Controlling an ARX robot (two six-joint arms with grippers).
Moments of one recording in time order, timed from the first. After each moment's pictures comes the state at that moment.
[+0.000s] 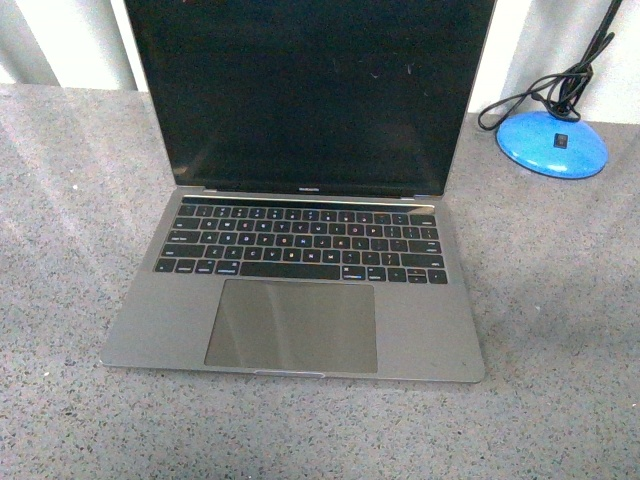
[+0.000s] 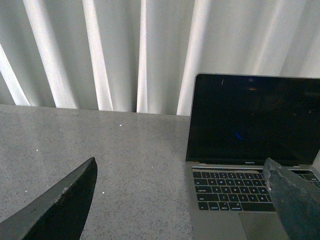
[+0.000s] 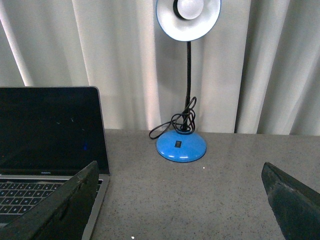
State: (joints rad) left arm 0.00 0.00 0.02 0.00 0.00 0.00; right arm 0.00 0.00 0.03 0.00 0.00 0.00
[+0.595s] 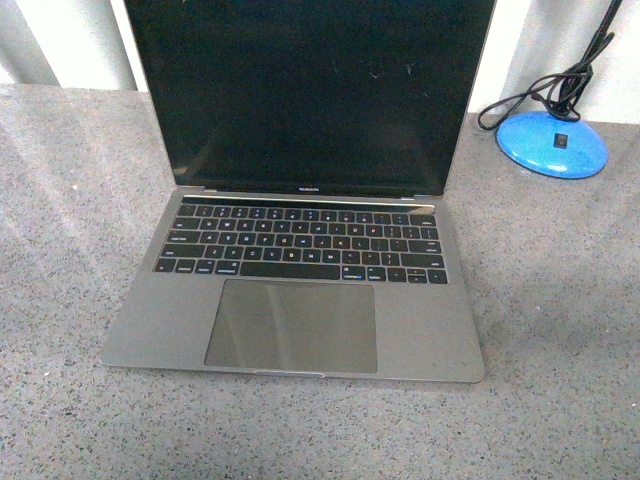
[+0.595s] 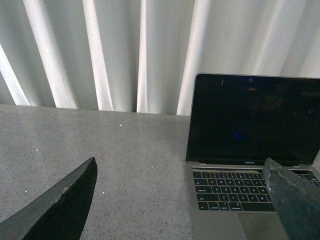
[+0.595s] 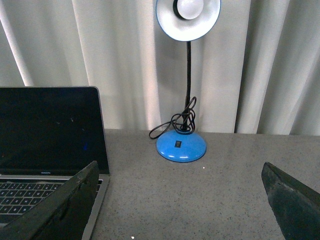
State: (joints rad) left arm 0.00 0.00 0.02 0.00 0.00 0.00; right arm 0.00 0.00 0.03 0.00 0.00 0.00
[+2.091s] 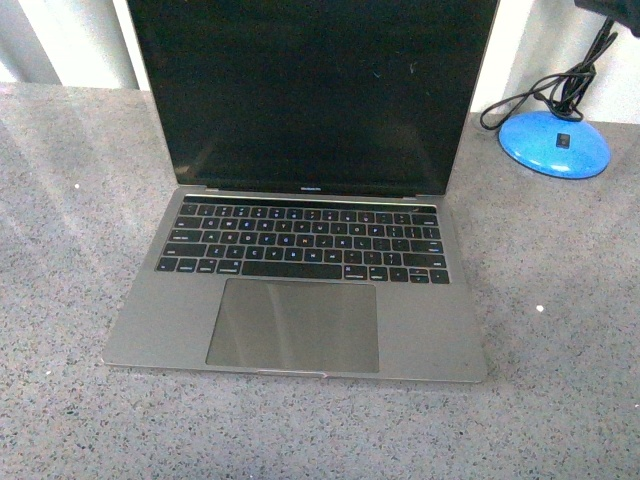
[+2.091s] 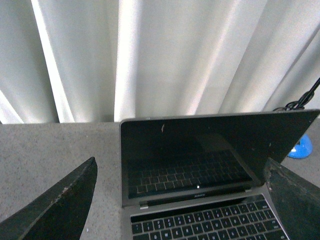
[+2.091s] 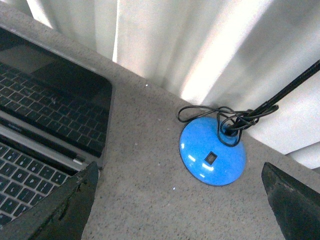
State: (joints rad) left arm -0.16 1.31 0.68 0.49 0.08 -0.08; right arm 0.12 1.57 0.99 0.09 -0.06 -0.34
